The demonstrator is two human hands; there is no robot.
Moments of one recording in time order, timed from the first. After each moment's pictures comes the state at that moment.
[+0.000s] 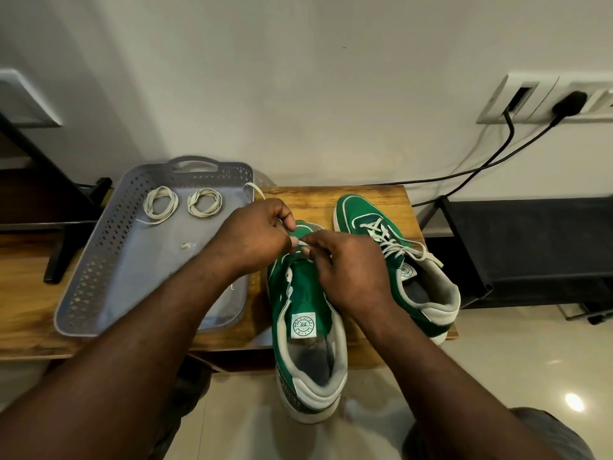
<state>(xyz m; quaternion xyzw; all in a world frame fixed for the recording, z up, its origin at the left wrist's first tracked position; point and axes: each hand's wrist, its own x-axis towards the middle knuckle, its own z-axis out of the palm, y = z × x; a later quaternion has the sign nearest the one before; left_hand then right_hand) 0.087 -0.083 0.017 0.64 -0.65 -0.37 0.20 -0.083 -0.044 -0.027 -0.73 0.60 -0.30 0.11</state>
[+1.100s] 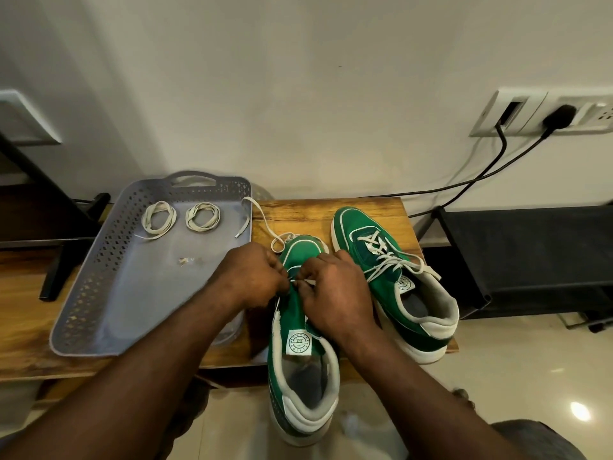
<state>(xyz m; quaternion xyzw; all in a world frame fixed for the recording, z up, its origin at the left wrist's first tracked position) 0.085 -0.073 -0.002 0.70 -0.61 -0.37 0.09 -0.071 -0.042 -0.050 -0.73 0.65 -0.20 0.11</state>
